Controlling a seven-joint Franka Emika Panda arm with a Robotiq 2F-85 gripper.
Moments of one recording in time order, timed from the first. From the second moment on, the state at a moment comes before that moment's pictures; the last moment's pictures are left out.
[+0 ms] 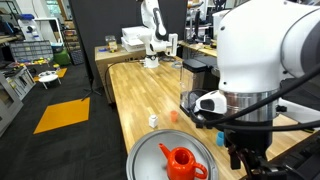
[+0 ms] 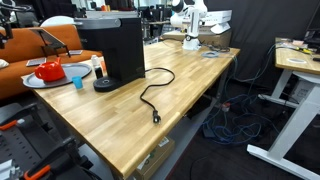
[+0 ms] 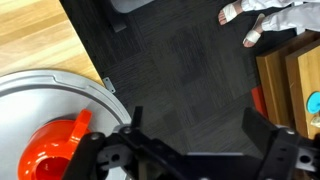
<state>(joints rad) 0.67 0.09 0.33 -2.31 0.32 2.21 -0.37</state>
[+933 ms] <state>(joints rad) 0.61 0.20 0.38 -2.23 0.31 2.21 -0.35</state>
